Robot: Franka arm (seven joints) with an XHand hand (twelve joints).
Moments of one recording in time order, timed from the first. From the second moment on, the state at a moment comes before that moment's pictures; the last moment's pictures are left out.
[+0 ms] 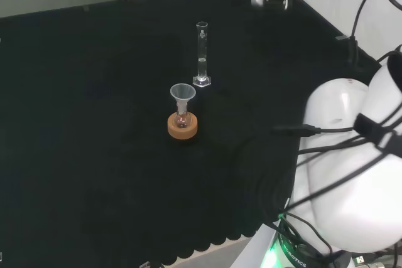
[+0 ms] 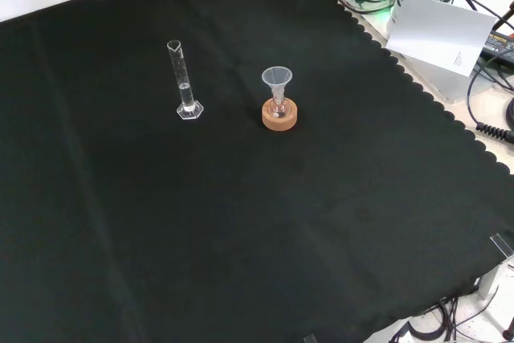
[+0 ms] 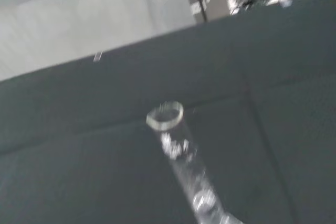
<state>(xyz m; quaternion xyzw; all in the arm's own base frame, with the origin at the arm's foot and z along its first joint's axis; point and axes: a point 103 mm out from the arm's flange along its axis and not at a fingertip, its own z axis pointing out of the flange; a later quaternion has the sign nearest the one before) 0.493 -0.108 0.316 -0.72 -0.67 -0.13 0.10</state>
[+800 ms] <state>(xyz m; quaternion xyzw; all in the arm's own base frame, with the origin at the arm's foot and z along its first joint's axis) 0.485 -0.108 0.204 -0.69 -0.67 -0.18 0.22</state>
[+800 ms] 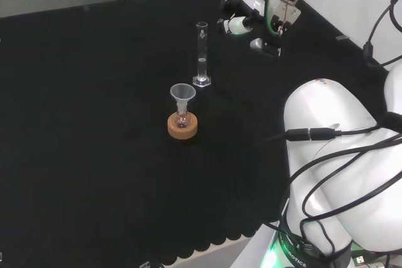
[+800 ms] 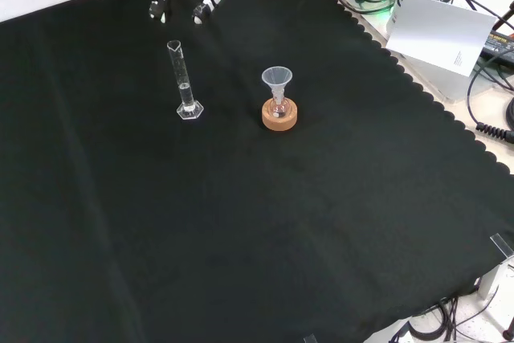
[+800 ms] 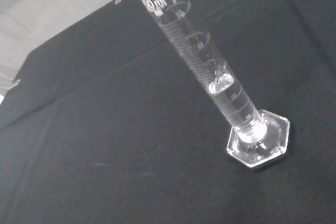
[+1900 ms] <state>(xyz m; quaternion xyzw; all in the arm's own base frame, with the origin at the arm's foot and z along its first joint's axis) 0.516 -0.101 0.122 -0.63 -0.68 -0.26 0.28</state>
